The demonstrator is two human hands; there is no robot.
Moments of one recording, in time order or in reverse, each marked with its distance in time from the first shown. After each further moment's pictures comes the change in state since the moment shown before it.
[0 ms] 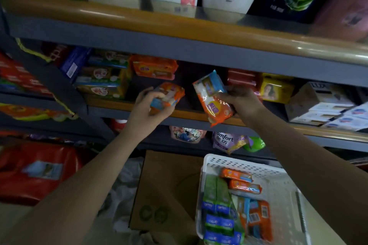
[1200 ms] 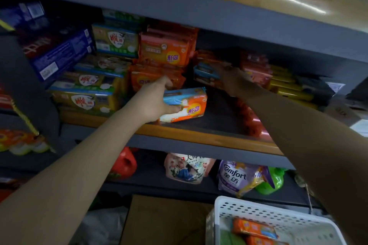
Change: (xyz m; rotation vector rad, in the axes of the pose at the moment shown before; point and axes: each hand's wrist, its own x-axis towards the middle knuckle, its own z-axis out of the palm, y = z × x) left_hand 0.082 -0.004 -0.004 0.335 -0.059 0.243; right_hand 0.151 -0.026 0.018 -1.455 0.254 -0.523
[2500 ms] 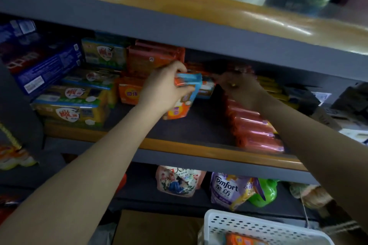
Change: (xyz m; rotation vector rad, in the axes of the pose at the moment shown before) left_hand 0.032 0.052 0.008 -0.097 0.412 0.135; right_hand -0.060 0.015 -0.048 0.329 0.234 -0.127
